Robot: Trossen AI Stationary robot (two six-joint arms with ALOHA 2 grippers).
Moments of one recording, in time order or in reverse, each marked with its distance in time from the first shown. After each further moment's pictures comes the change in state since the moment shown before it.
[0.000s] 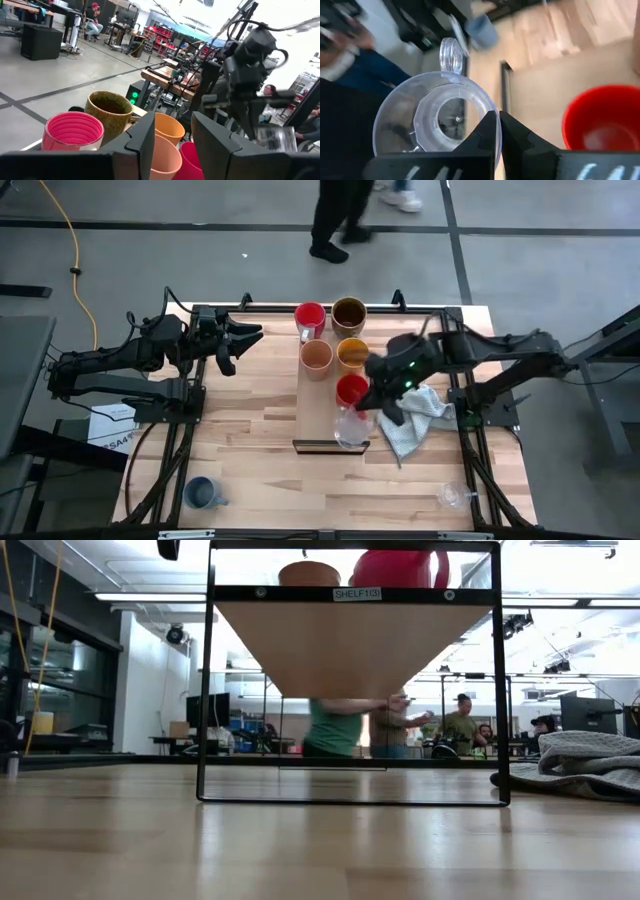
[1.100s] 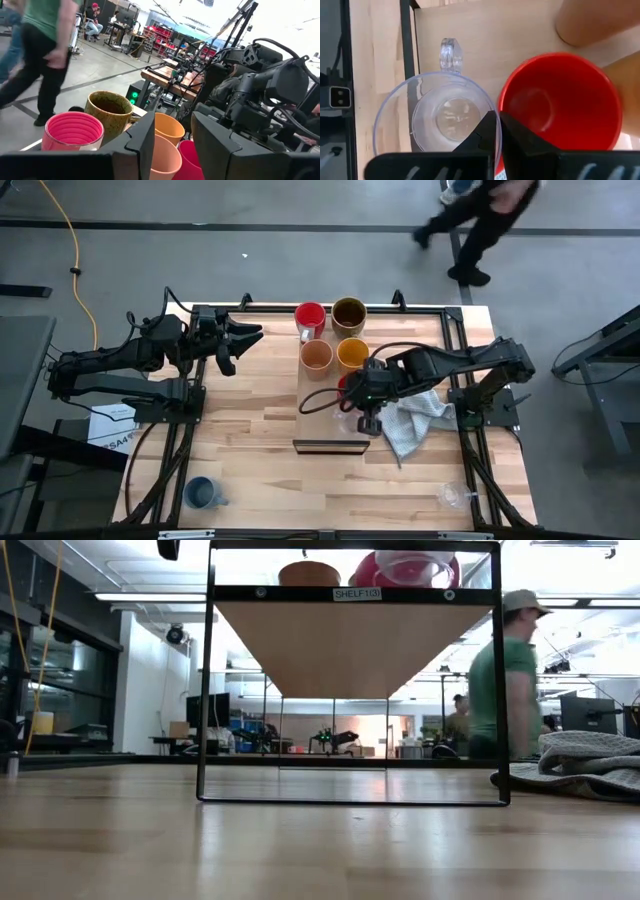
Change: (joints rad) left arm 0.000 0.000 0.000 0.000 0.000 0.000; right arm 0.103 0.321 0.315 -0.494 0.411 -0.151
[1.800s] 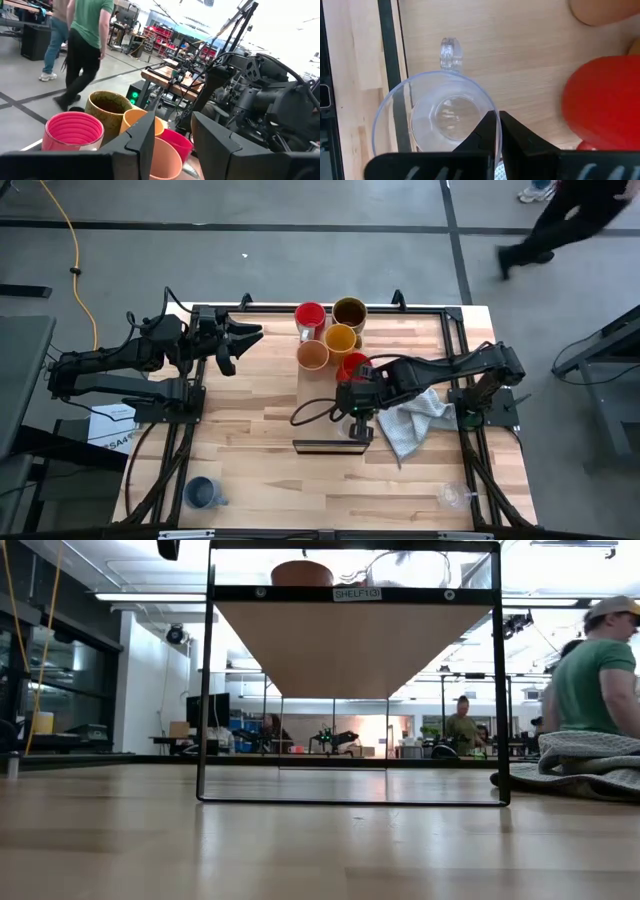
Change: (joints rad) left arm 0.000 0.000 0.000 0.000 0.000 0.000; right arm 0.015 0.084 -0.001 0.003 0.021 0.029
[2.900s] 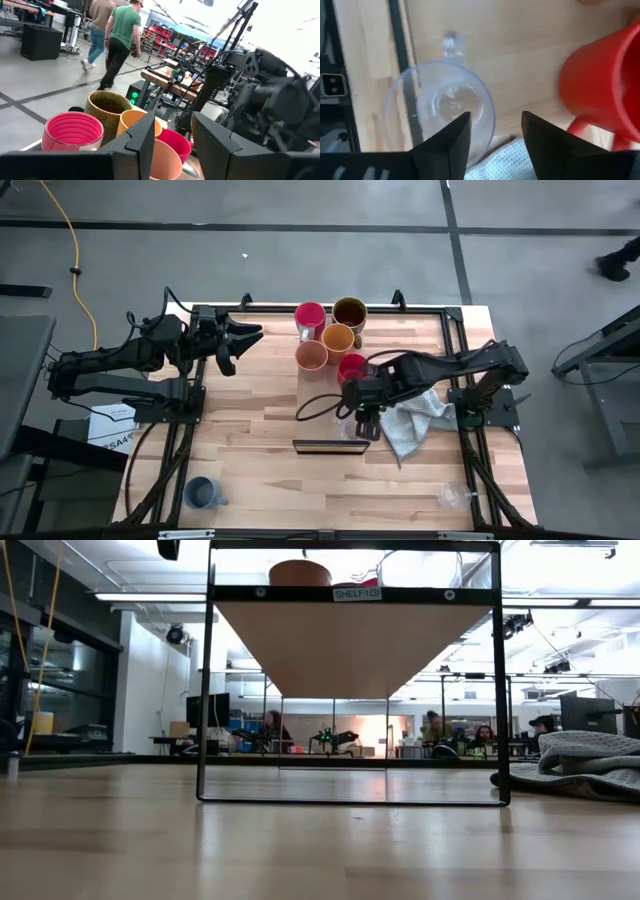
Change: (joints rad) left arm 0.000 0.000 0.000 0.000 0.000 0.000; right arm 0.000 -0.024 0.016 -0.076 -0.049 0.039
